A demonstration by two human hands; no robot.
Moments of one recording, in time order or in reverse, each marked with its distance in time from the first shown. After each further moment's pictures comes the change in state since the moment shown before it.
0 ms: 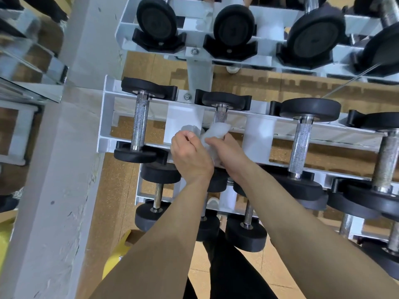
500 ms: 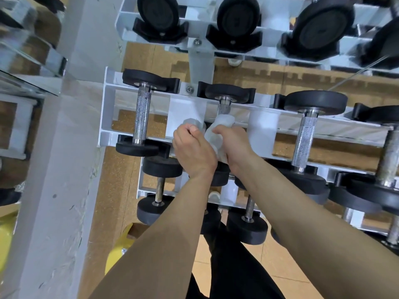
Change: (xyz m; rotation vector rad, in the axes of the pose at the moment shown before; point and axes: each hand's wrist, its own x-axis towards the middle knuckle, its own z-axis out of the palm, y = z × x) left_hand -0.003 0.006 -0.003 0.067 -0.012 -0.009; right_hand -0.009 -0.010 0.005 0.158 0.133 0.011
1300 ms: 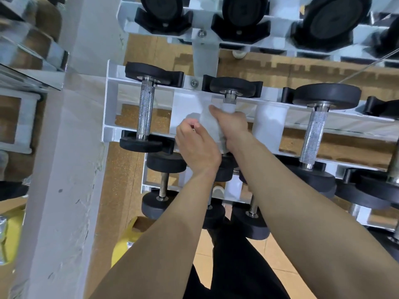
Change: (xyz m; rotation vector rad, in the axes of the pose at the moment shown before) left_hand 0.004 0.006 -0.008 0.005 -0.039 -0.045; right_hand 0.054 -0.005 0.024 -0.085 0.177 0.028
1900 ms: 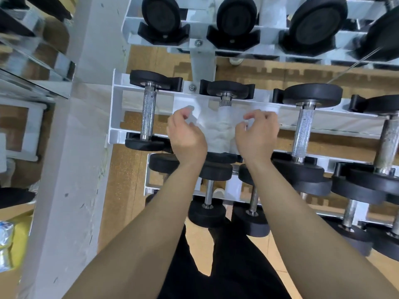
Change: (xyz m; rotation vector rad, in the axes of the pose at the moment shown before) left_hand 0.014 0.012 -0.031 0.082 -0.119 0.173; right_hand -0.041 0.024 -0.066 -0.615 0.412 -0.619
